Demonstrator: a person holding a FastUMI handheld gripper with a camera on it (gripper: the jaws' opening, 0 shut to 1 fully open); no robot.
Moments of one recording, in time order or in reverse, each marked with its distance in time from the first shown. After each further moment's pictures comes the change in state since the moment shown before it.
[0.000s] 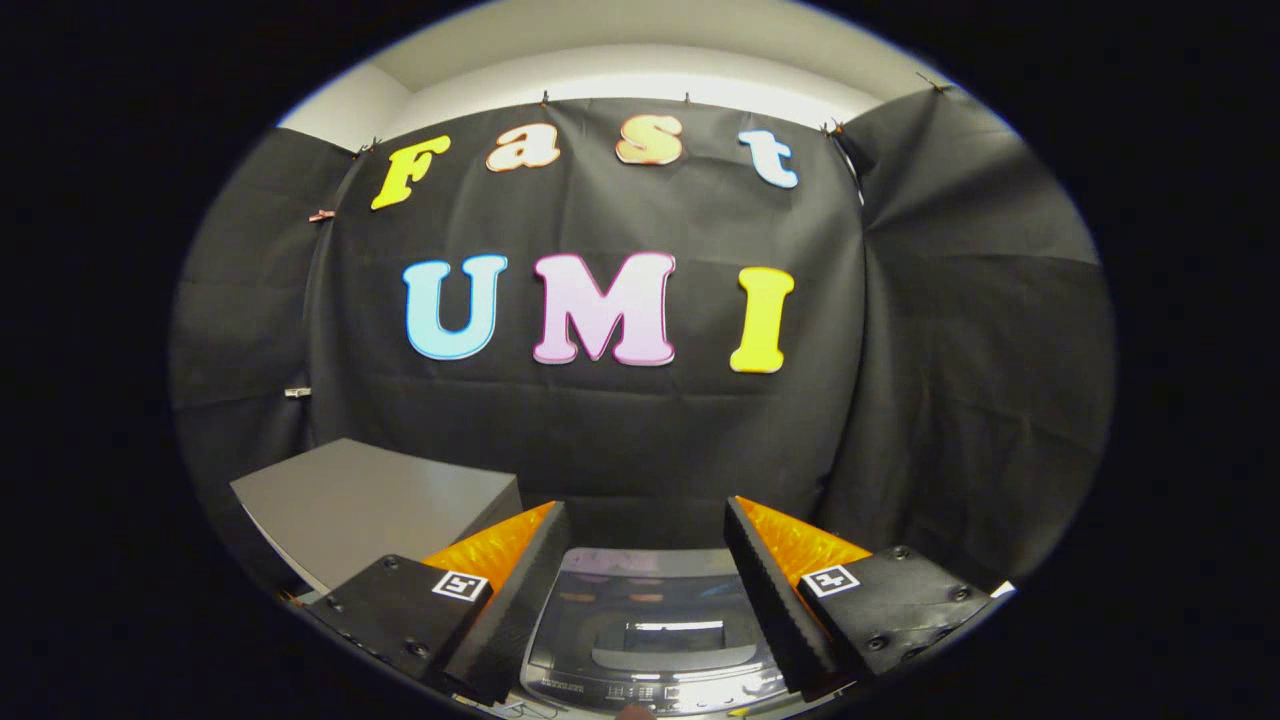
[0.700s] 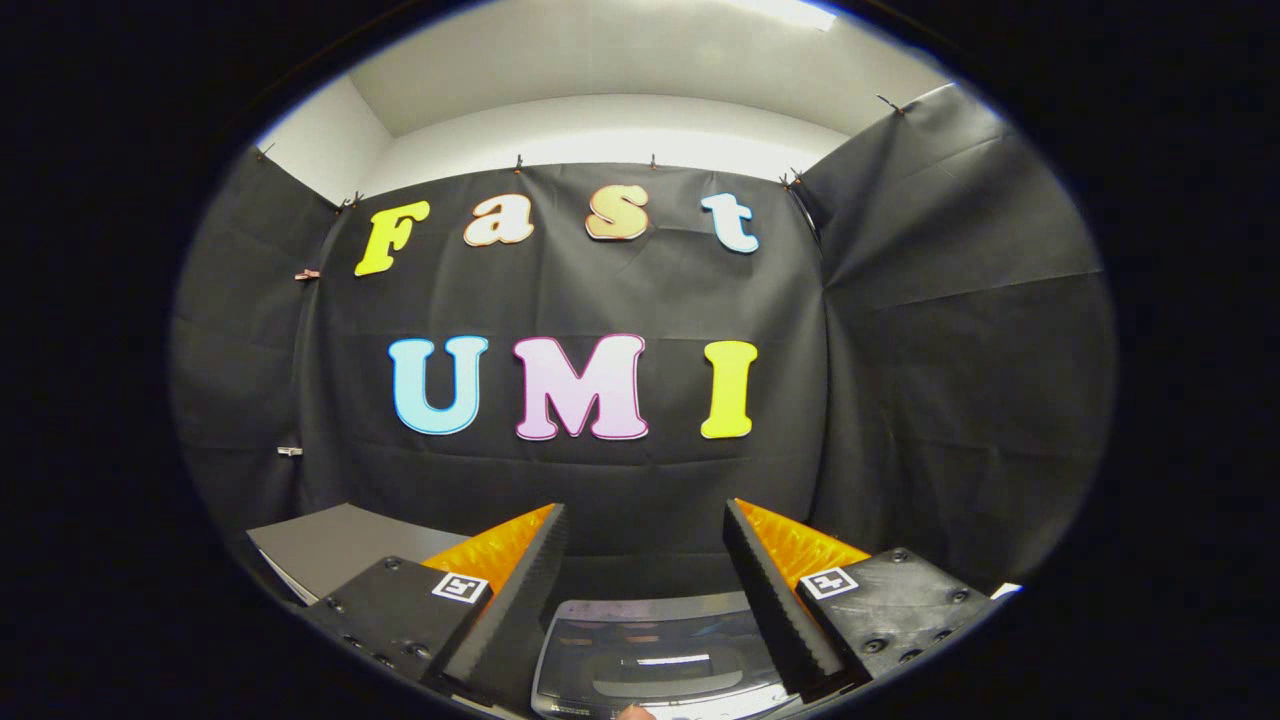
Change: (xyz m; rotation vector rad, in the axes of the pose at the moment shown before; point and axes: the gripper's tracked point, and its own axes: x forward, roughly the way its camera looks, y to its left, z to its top) arm 0.004 -0.010 0.040 0.069 -0.164 -0.062
